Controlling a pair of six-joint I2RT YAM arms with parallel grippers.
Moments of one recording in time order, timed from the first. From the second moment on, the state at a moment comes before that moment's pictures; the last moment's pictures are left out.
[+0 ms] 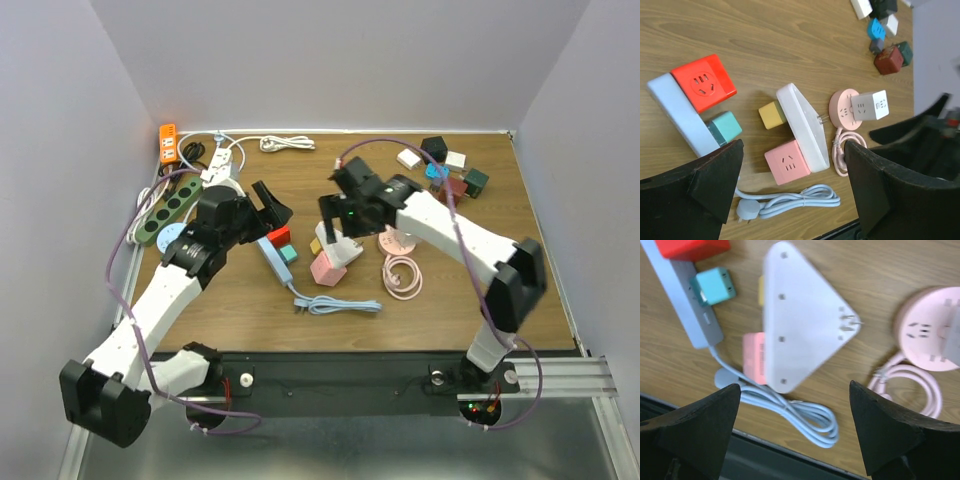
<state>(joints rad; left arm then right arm) -0.41 1.04 0.91 -0.35 0.04 -0.75 0.74 1.68 1.56 -0.88 0.10 0.48</state>
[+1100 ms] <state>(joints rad) -0.25 0.79 0.81 -0.47 -0.01 -0.72 0.81 2.10 1.93 -1.04 0.33 0.41</state>
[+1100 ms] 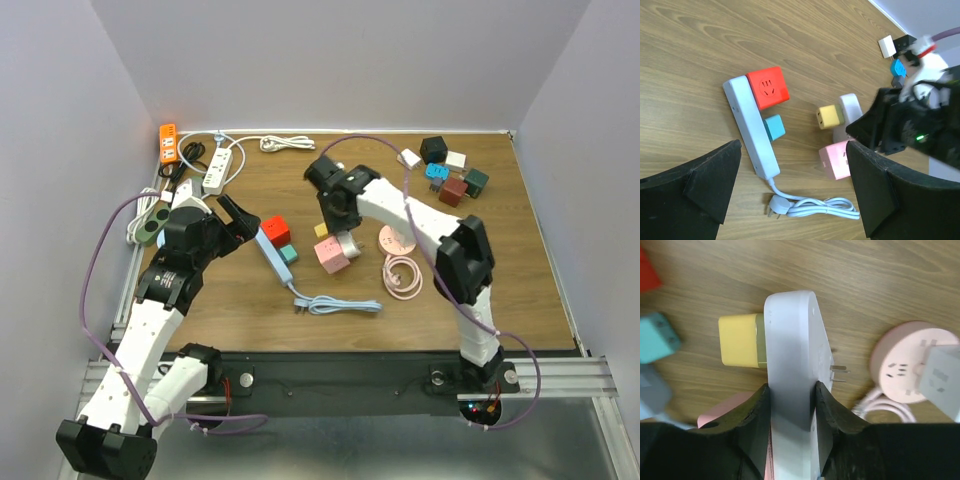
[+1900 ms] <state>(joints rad) -0.23 0.81 0.81 -0.47 0.03 -0.69 0.36 2.06 1.45 -0.07 -0.65 0.93</state>
